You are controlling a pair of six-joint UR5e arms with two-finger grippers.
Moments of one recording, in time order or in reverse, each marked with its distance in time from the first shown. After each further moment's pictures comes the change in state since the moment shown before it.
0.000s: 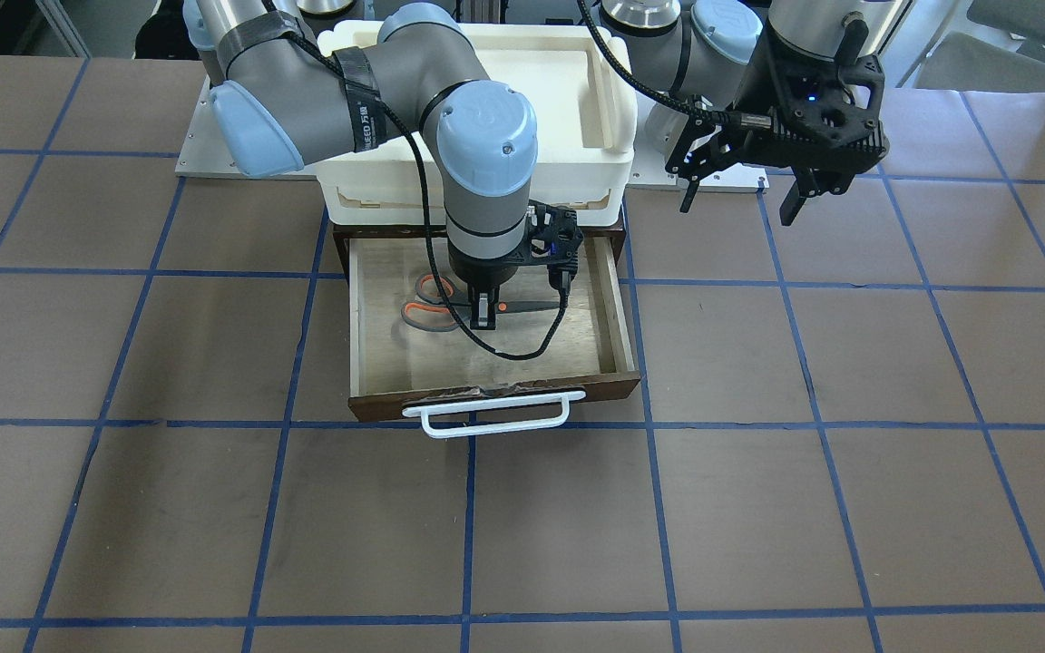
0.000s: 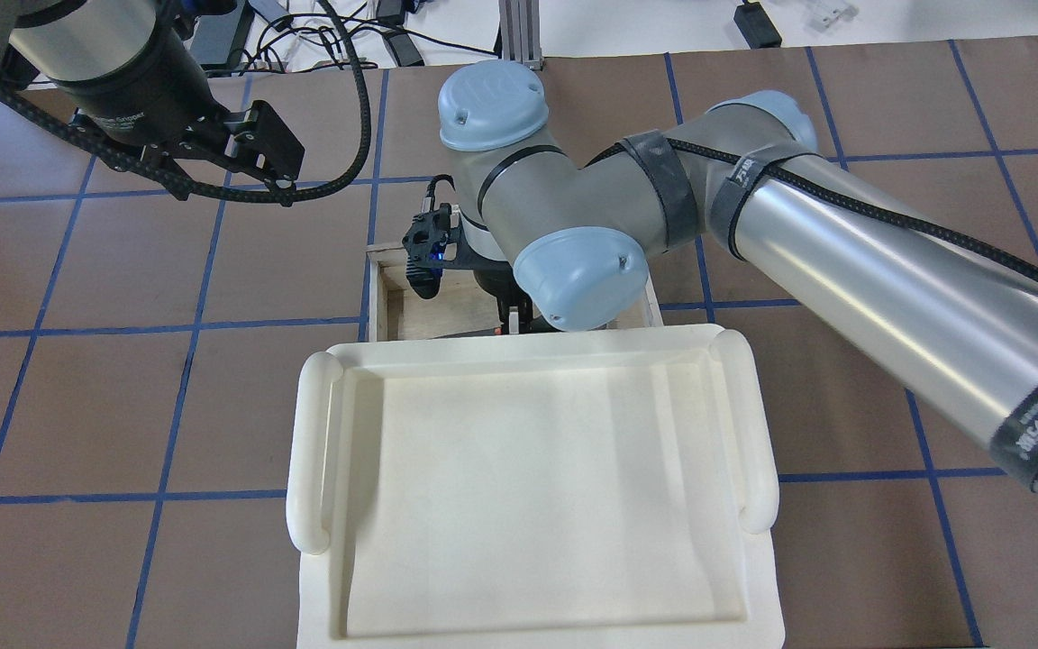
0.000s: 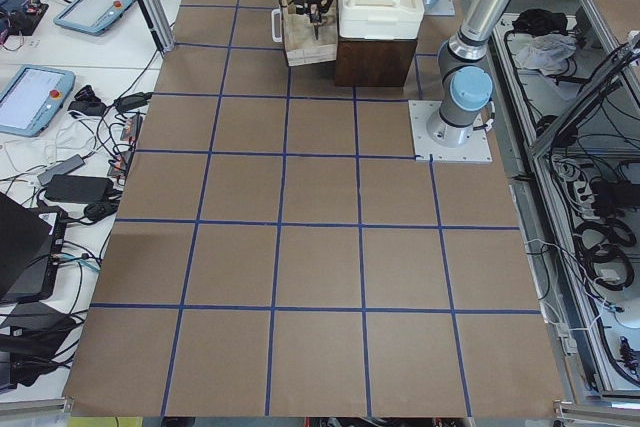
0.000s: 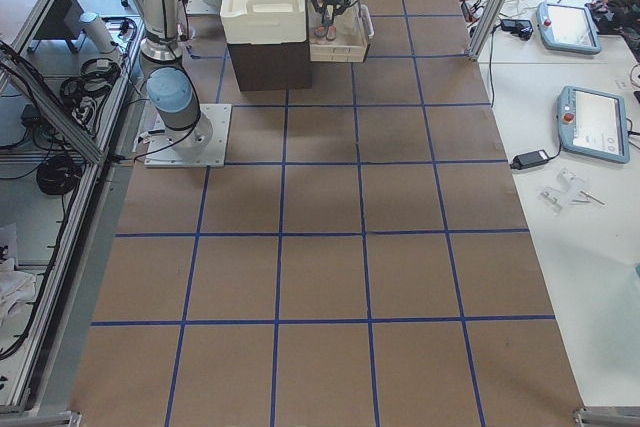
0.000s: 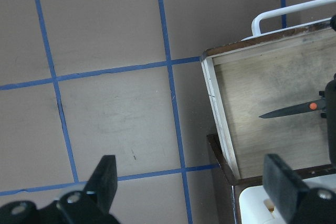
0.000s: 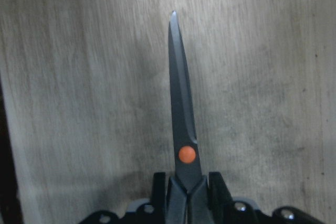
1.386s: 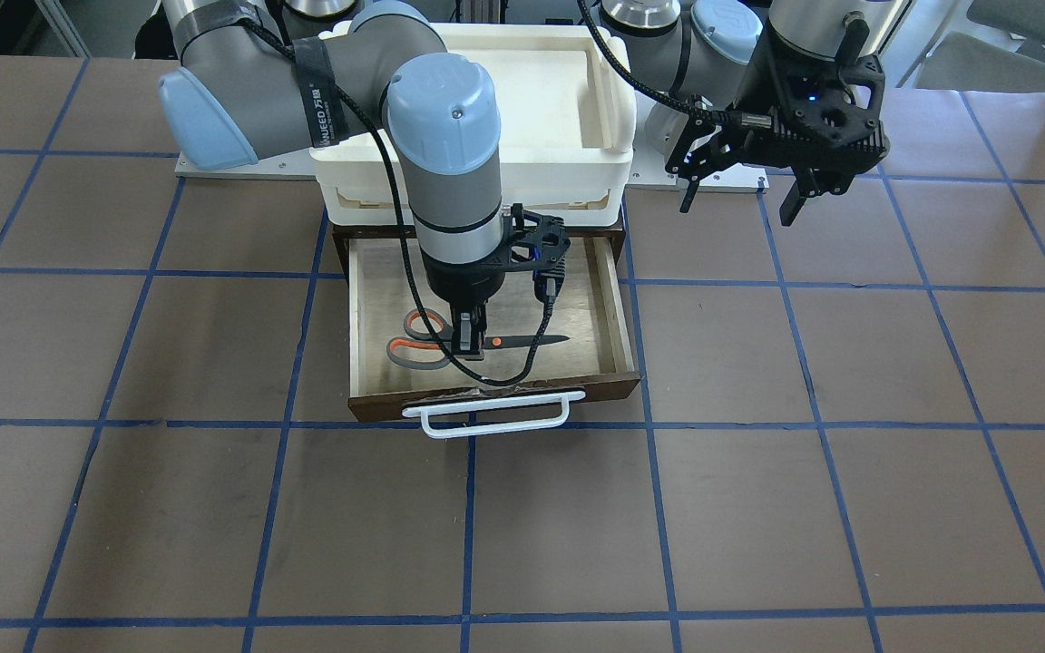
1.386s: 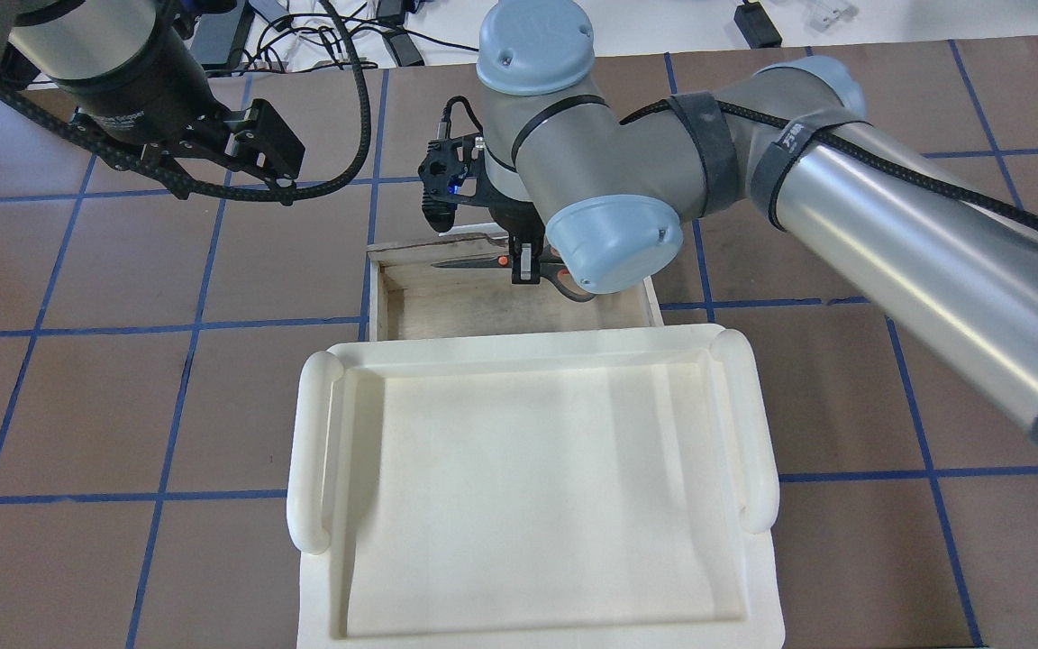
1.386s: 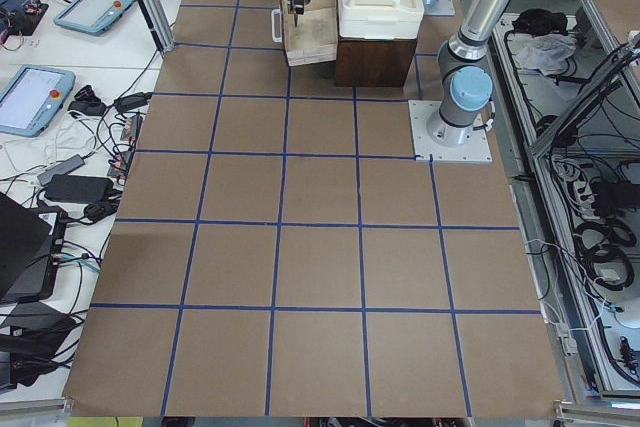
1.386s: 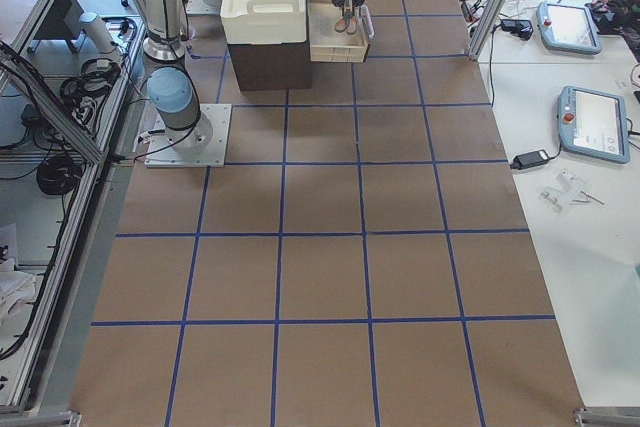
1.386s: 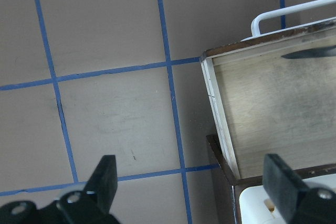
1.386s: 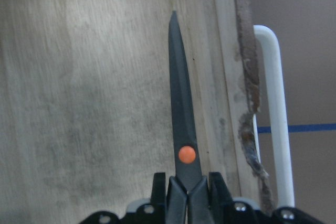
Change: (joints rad) left arm 0.000 0.000 0.002 0.000 -0.001 0.000; right arm -0.043 -0.016 -0.039 -0.123 -0.002 -0.046
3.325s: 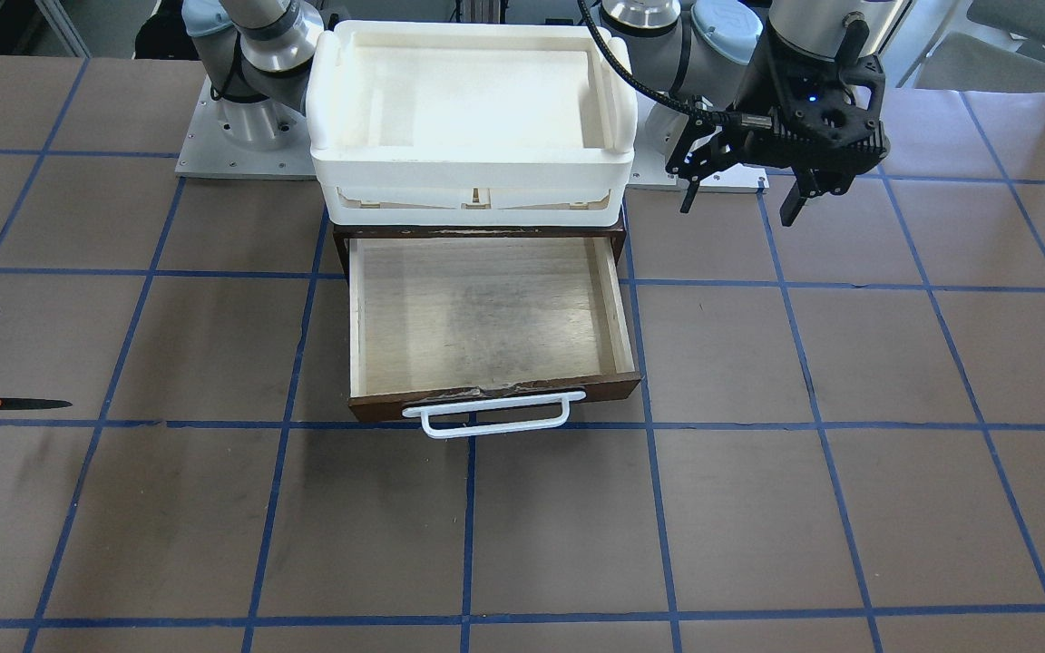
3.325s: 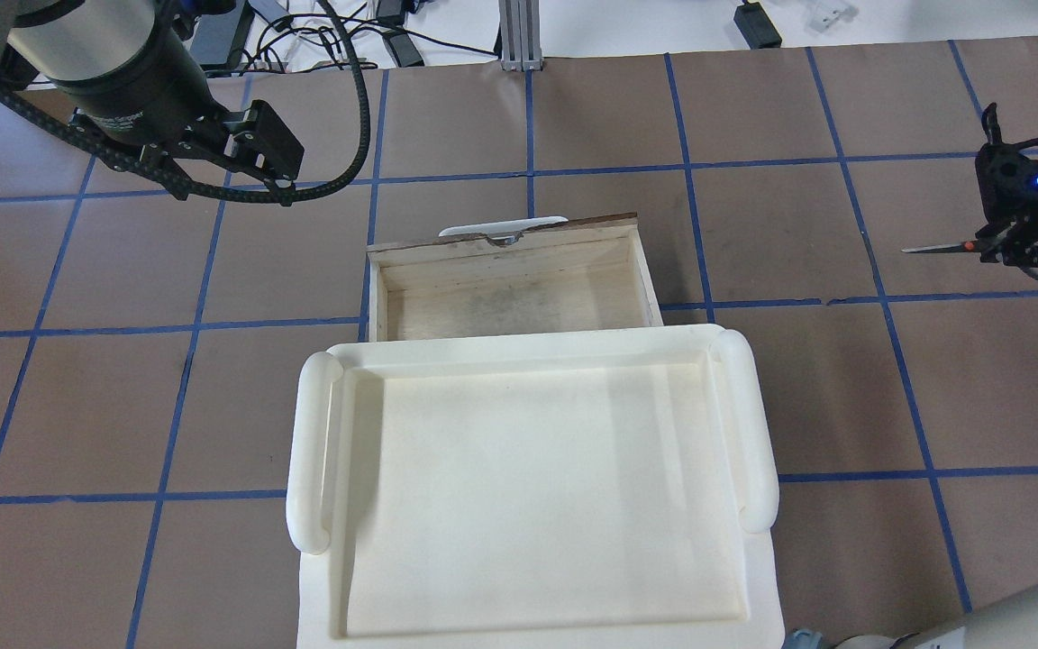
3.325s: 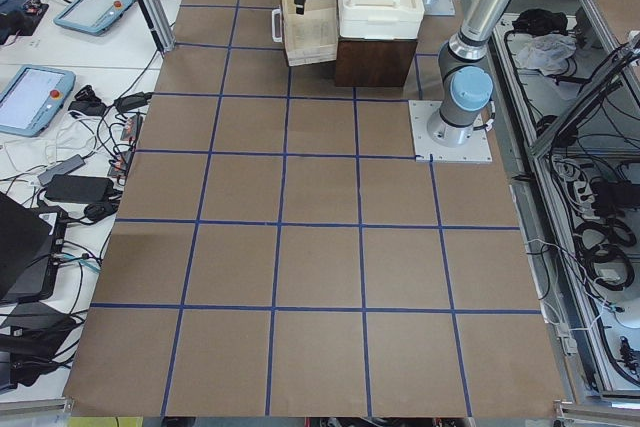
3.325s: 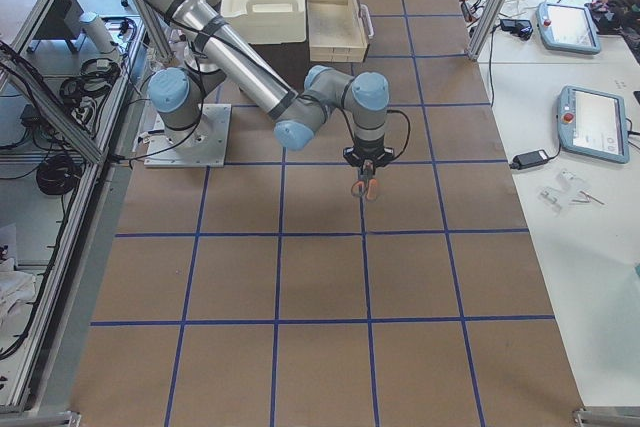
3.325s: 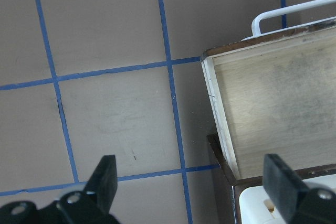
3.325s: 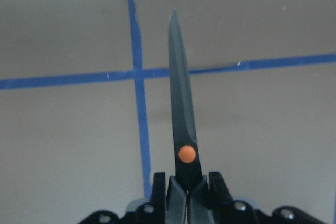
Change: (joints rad) left arm 0.000 0.000 0.000 -0.001 0.002 0.000; right arm -0.923 -0.054 0.216 -0.209 0.011 -0.885
